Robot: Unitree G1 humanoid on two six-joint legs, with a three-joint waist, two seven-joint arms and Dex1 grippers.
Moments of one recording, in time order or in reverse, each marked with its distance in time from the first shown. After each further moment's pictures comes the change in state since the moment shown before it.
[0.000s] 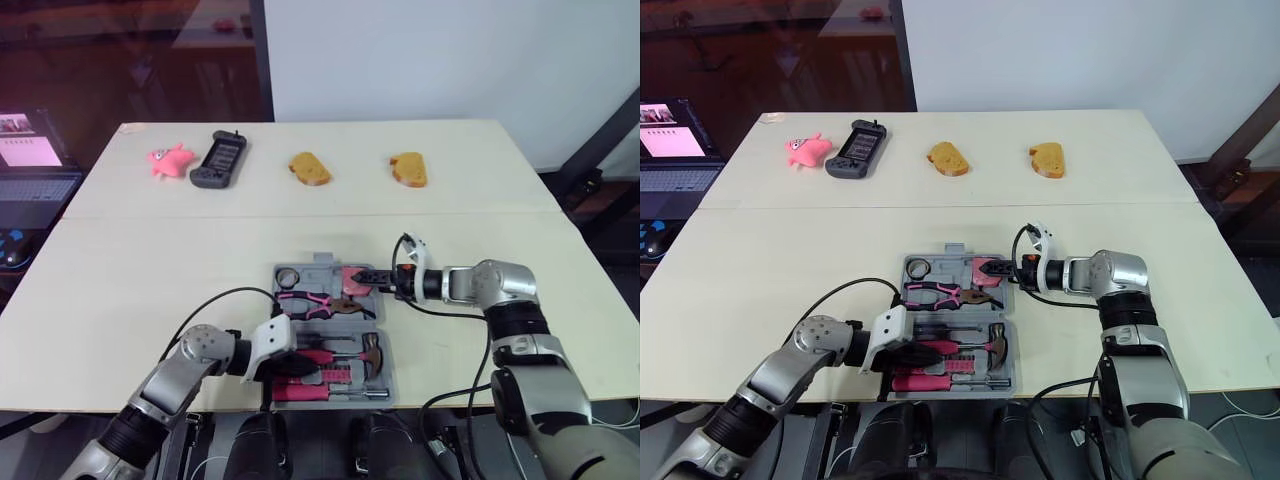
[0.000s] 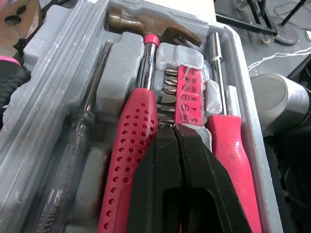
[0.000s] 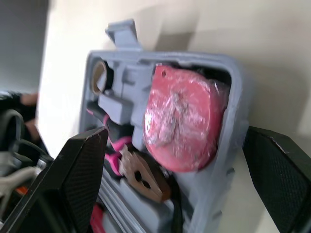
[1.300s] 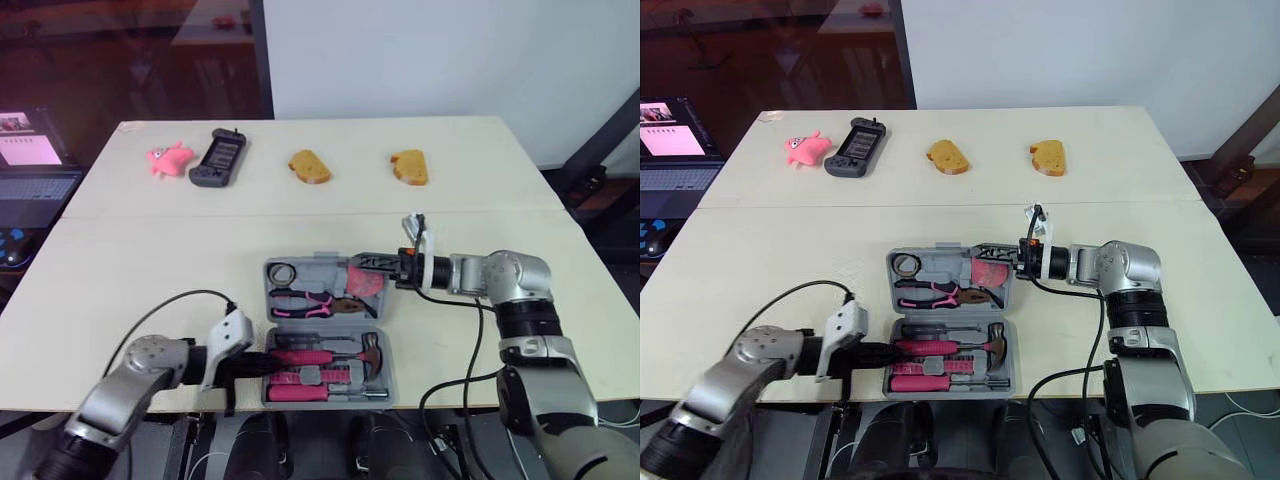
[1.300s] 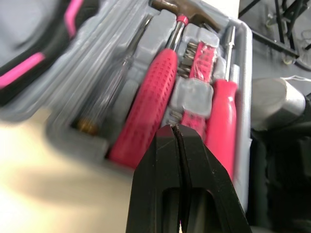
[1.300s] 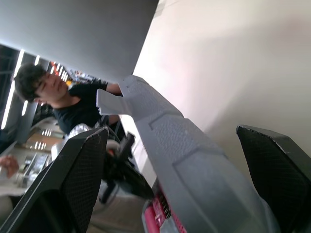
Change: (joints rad) left arm 0.184 0.190 0.266 -0.191 -0.209 0.123 -0.015; right arm 0.028 -0.068 -0.007 -0.232 0.137 0.117 0.251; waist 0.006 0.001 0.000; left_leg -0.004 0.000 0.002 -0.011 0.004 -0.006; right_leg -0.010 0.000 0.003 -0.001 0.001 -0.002
